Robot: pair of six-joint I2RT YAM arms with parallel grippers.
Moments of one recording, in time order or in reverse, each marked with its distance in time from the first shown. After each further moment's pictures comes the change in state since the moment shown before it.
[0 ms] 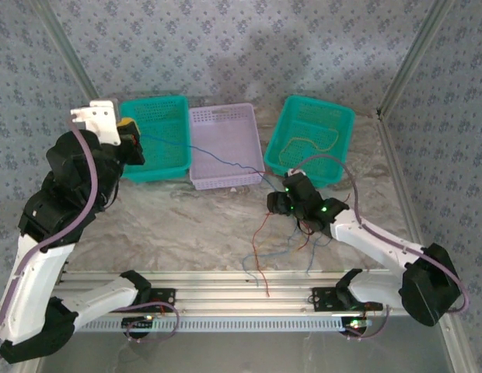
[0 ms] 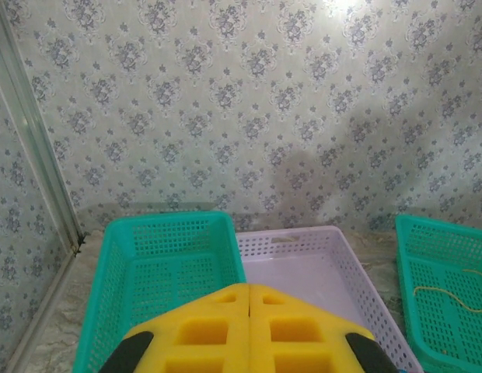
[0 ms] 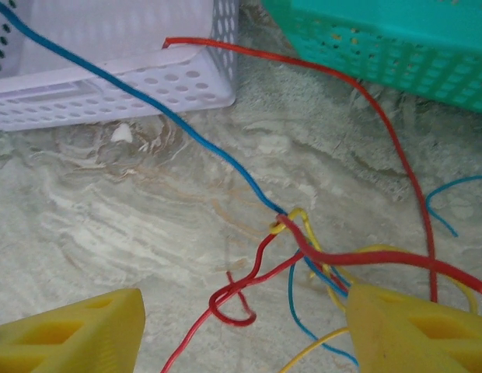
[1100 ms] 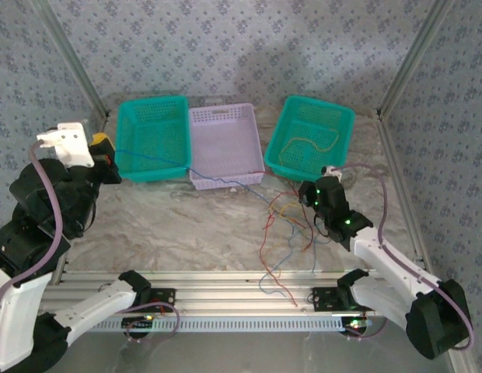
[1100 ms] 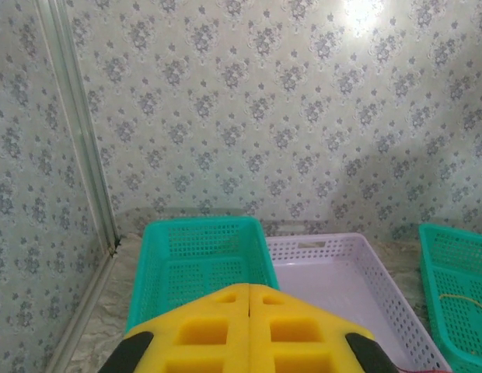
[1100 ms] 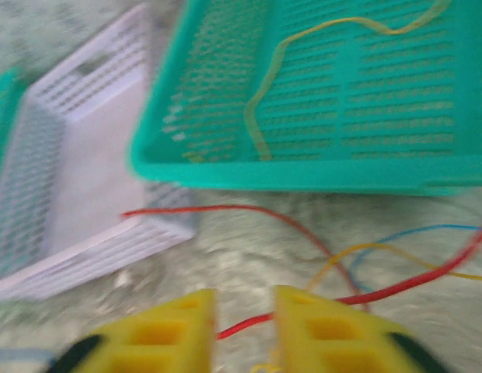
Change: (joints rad) left arm 0.002 -0.135 -0.043 -0.060 -0.054 0.034; right arm -0.211 -0.238 -0.195 0.261 -0.069 0.115
